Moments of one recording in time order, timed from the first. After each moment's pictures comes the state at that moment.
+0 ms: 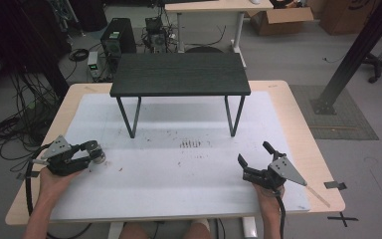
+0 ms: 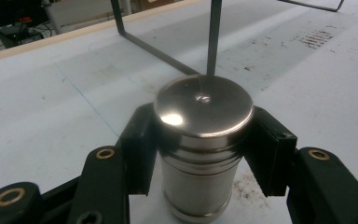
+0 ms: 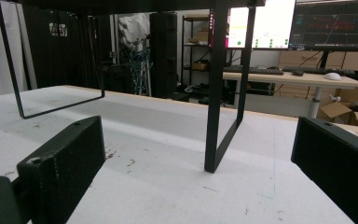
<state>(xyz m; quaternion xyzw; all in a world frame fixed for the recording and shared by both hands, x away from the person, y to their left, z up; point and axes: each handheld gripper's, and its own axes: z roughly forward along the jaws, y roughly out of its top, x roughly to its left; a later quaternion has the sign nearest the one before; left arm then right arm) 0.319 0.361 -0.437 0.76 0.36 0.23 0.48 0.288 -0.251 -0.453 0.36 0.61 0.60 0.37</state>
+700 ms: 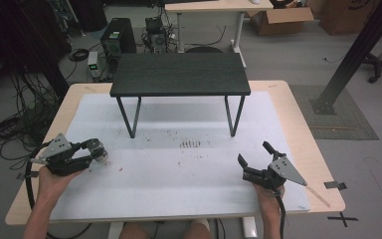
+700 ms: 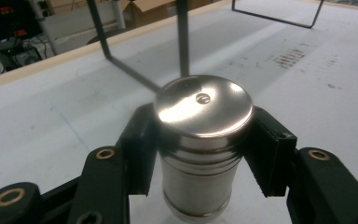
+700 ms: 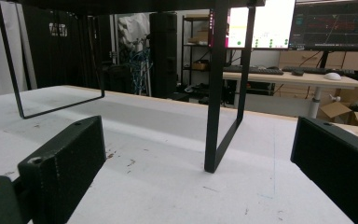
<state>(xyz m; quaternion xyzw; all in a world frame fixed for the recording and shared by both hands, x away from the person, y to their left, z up) 0.306 0.340 -0.407 0.77 0.34 0.24 0.49 0.288 -0.251 -0.453 0.36 0.61 0.60 0.37</state>
